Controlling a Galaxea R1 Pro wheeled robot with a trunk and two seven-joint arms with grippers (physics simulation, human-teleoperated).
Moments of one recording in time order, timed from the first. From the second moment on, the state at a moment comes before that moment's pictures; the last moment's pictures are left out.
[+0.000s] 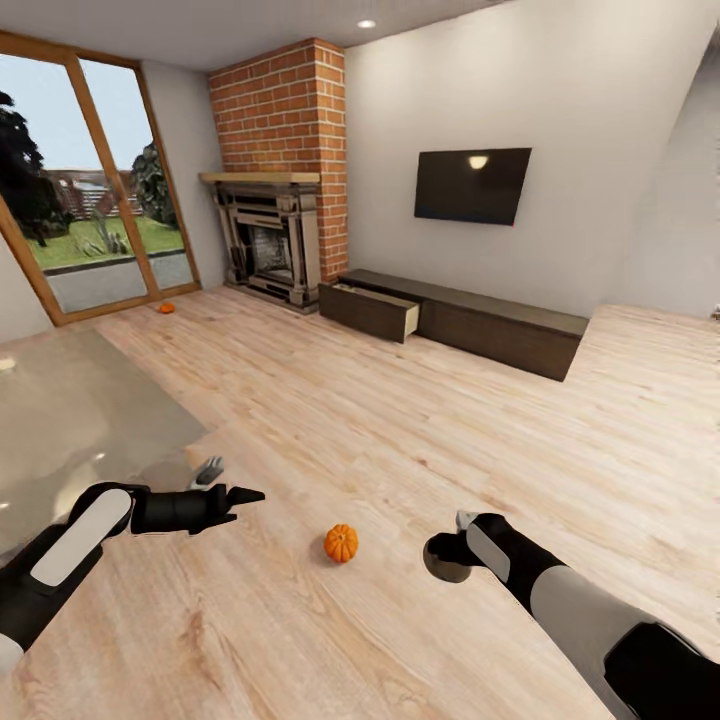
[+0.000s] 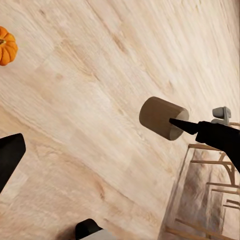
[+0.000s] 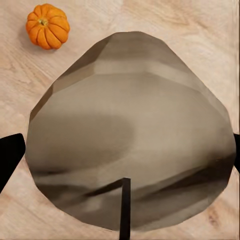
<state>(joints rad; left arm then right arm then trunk) -0.62 0.49 -0.34 -1.18 1.31 0.98 -0.07 -0.86 -0.06 0.61 -0.36 -0.83 0.55 -0.17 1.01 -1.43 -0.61</state>
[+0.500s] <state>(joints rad) -0.62 0.49 -0.34 -1.18 1.31 0.98 -0.07 -0.86 -0.06 0.61 -0.36 -0.83 0.55 -0.17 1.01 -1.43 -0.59</state>
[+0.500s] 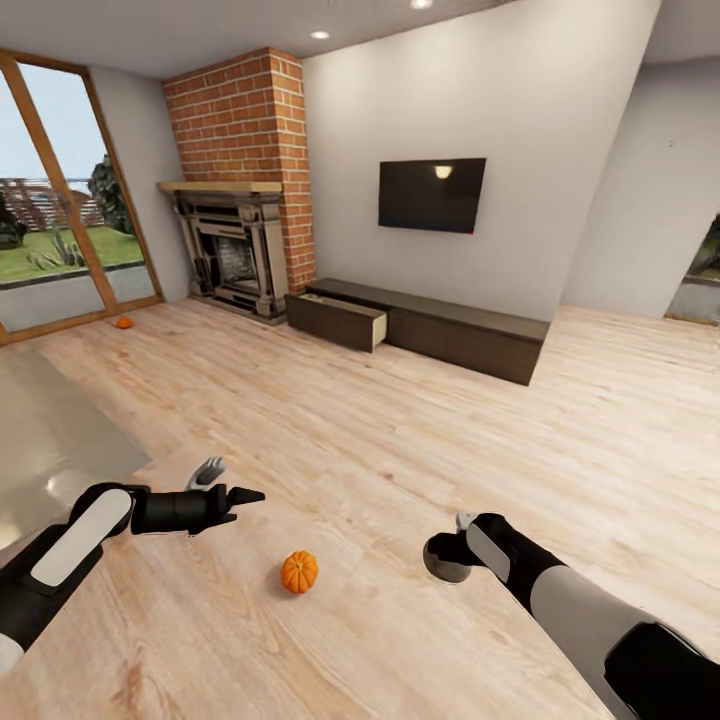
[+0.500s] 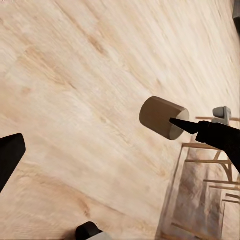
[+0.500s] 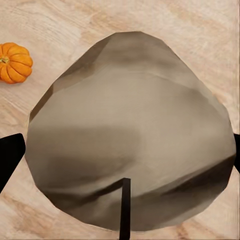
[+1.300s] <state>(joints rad) -0.62 0.49 -0.34 -1.18 1.31 0.98 -0.07 -0.86 -0.06 0.61 -0.36 -0.83 0.55 -0.17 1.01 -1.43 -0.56</state>
